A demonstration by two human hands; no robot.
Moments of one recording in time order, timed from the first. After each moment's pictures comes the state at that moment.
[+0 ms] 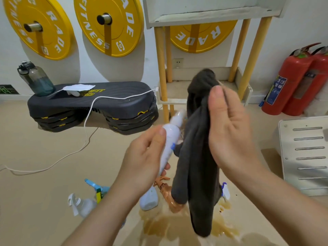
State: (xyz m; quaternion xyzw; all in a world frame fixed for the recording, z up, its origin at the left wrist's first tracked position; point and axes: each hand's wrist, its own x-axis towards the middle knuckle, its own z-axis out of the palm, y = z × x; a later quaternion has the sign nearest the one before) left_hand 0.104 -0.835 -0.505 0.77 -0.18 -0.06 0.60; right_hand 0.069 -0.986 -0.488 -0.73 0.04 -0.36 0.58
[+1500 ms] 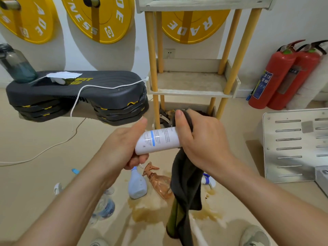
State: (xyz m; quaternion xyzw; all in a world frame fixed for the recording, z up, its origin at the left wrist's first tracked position) left_hand 0.114 -0.816 -0.502 0.79 -0.10 -0.23 0.56; right_hand 0.064 -0.987 -0.520 -0.92 0.05 -0.29 0.26
